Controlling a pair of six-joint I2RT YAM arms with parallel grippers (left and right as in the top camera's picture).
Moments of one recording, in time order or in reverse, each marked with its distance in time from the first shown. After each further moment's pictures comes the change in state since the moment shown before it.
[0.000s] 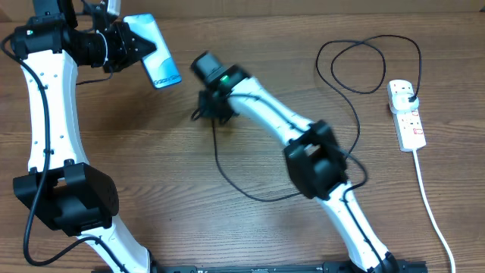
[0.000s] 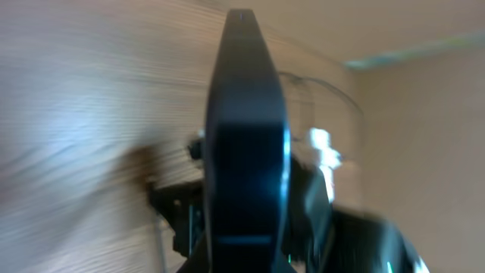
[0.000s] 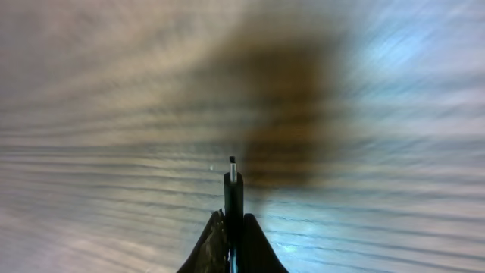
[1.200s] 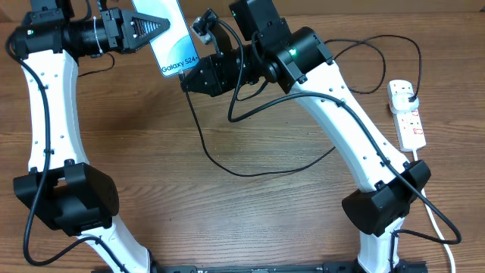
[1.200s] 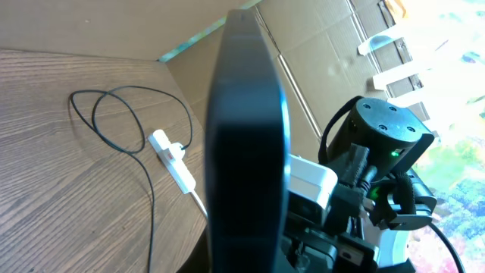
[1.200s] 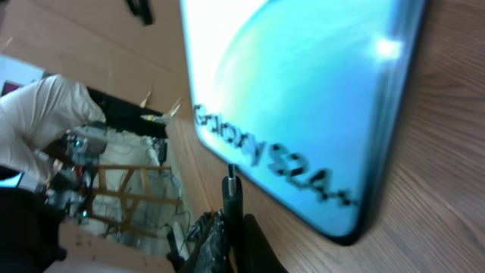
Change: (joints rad) left arm 0.000 0.000 0.000 0.152 0.615 0.043; right arm -0.053 -0.470 -0.011 -0.049 -0.661 -0.343
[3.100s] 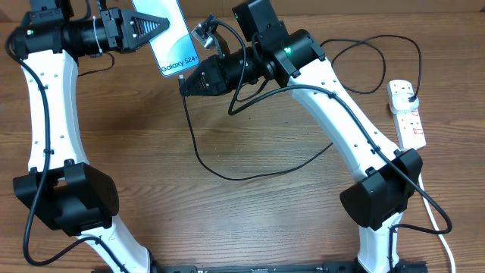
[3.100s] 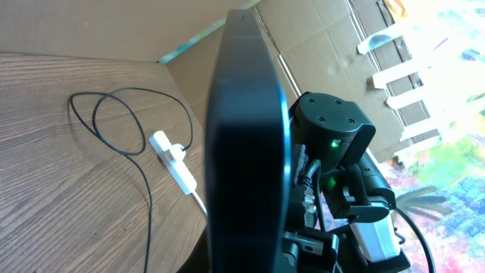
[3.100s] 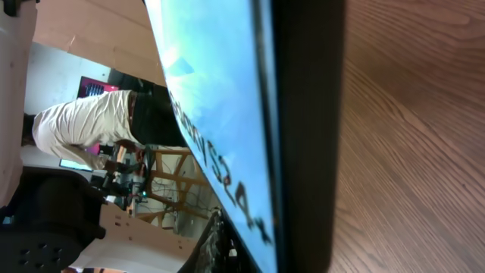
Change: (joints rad) left arm 0.000 0.000 0.000 0.010 0.003 0.002; right arm -0.034 0.037 -0.090 0.098 -0.226 0.031
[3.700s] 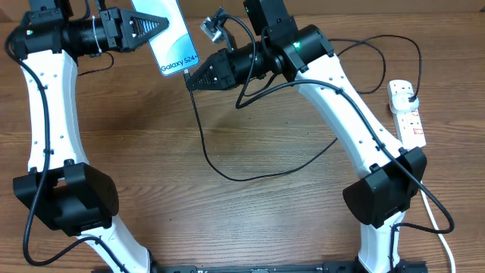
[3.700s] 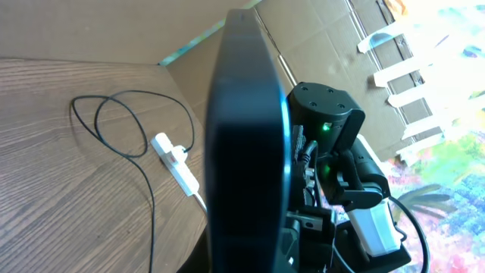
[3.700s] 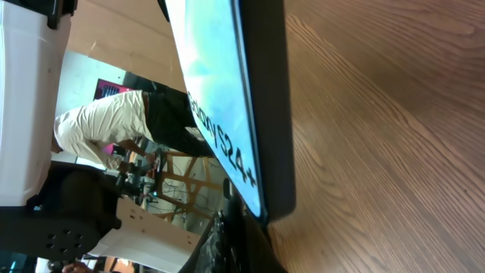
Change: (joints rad) left arm -0.003 0.000 0.000 0.007 0.000 0.010; right arm -0.037 0.000 0.000 0.009 -0.065 -0.014
